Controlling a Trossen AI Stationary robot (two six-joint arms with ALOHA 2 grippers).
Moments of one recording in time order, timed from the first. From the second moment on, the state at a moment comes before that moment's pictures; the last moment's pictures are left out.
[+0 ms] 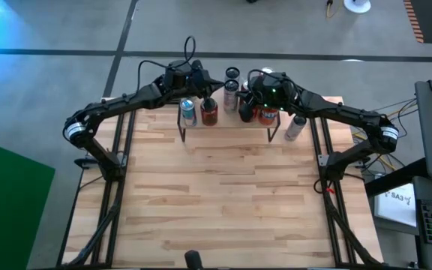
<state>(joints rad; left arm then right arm) 0.54 1.61 1.37 -0.01 0.14 0.25 -0.45 1.42 1.27 -0.25 0.08 0.02</state>
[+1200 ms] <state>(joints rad) 0.48 1.29 1.11 0.17 0.14 0.25 -0.45 1.36 1.31 -0.32 0.08 0.04</state>
